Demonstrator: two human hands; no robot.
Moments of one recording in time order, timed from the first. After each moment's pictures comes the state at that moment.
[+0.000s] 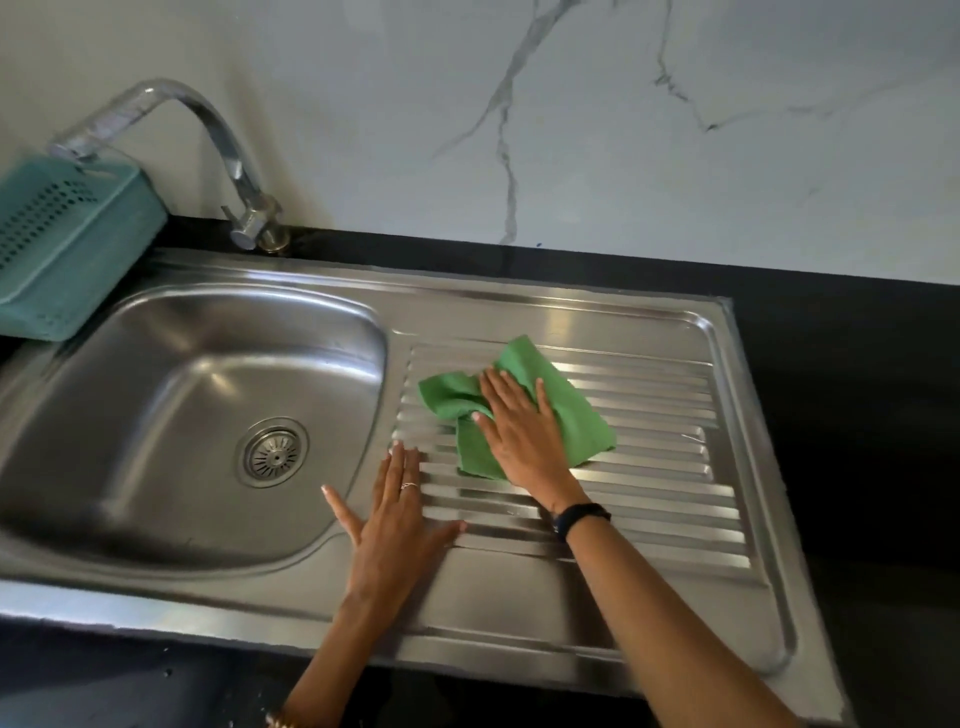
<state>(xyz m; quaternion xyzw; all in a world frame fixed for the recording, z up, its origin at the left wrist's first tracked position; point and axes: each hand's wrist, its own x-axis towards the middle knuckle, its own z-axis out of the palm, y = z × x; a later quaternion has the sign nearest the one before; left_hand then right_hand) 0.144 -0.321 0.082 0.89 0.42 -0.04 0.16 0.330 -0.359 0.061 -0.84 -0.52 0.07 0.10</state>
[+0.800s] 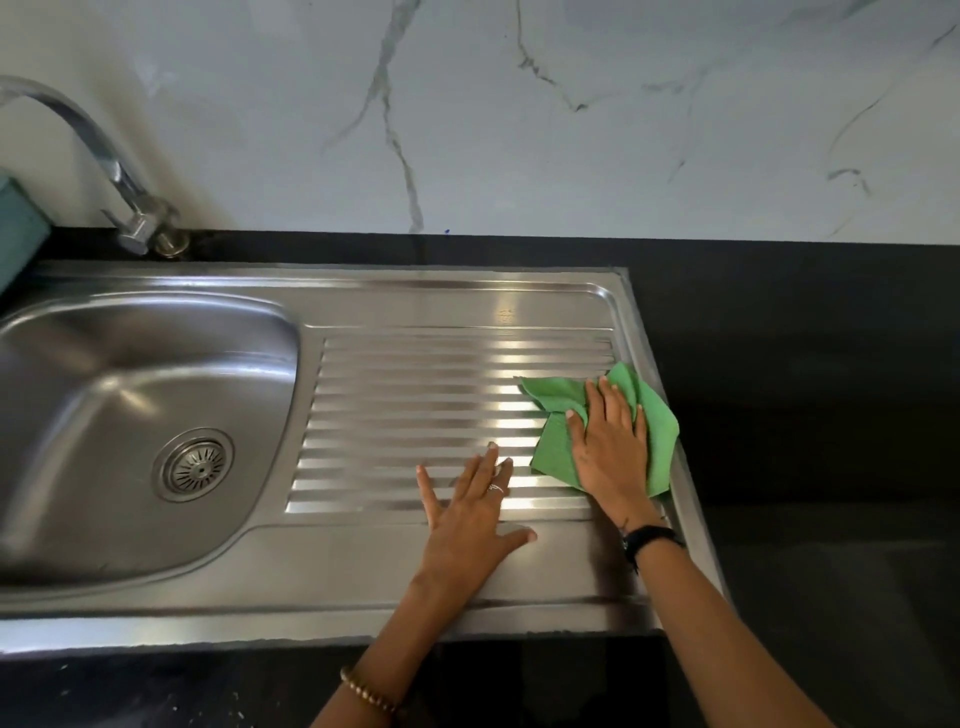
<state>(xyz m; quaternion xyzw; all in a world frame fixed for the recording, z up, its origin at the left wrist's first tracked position) 0.225 -0.429 0.079 0.95 0.22 -0.08 0.19 0.393 -0.522 0.067 -0.95 -0.27 0.03 0.13</state>
